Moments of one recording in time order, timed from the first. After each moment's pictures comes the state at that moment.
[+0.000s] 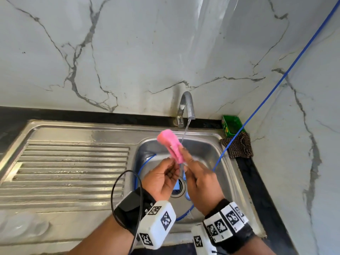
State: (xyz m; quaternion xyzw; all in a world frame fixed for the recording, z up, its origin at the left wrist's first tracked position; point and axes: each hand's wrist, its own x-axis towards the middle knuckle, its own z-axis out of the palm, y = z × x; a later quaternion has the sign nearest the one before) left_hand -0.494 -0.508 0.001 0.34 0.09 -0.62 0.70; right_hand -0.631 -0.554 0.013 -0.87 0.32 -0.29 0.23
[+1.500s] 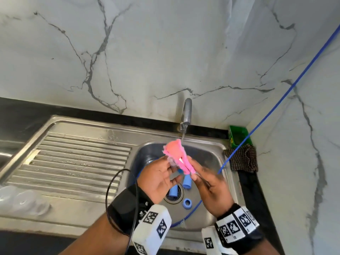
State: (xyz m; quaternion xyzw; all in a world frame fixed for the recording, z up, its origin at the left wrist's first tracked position) left_hand -0.531 -0.517 0.037 0.41 -0.10 -0.59 0.68; right_hand -0.695 -0.613 -0.002 -0.85 0.17 -0.33 0.36
